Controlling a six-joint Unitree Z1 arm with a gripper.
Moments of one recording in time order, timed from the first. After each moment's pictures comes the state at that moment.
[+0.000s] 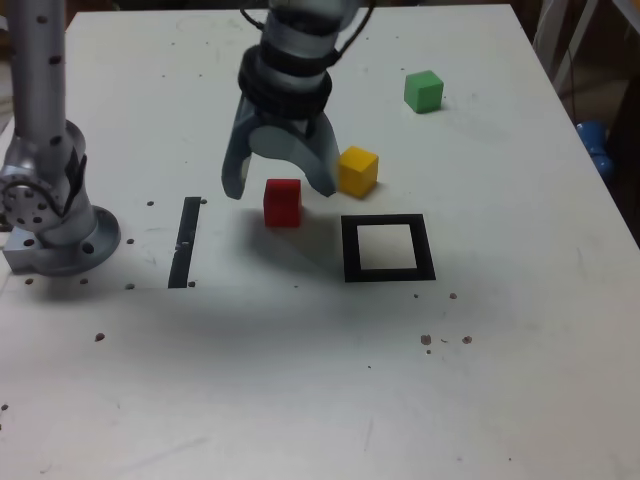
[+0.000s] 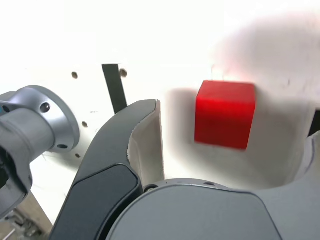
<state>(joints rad) 0.04 1.88 -1.21 1.23 0.10 0.07</state>
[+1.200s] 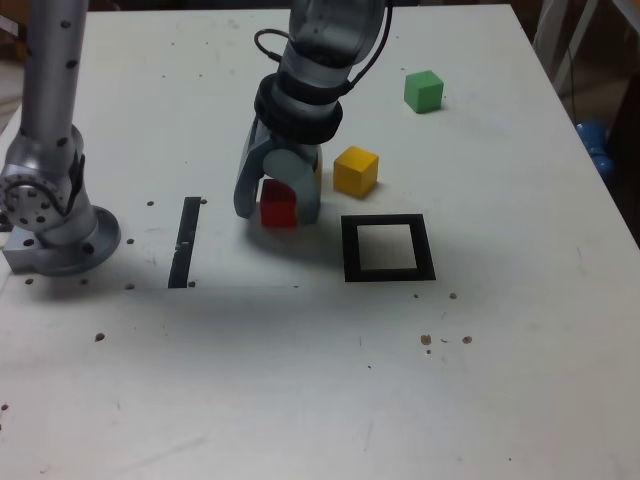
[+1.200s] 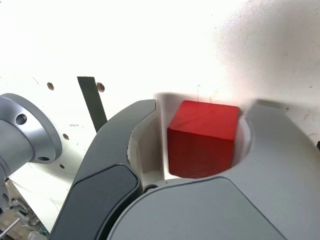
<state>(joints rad) 0.08 1.95 -1.18 1.13 0.09 0.10</state>
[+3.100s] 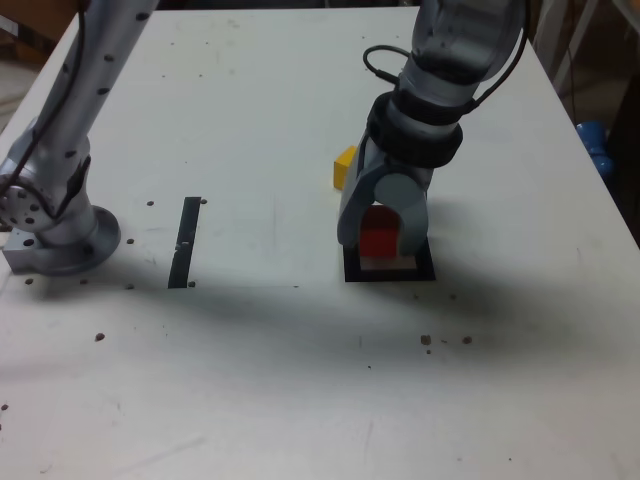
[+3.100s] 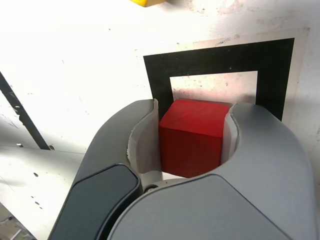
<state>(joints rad) -0.08 2.21 -1.70 1.35 0.02 0.03</state>
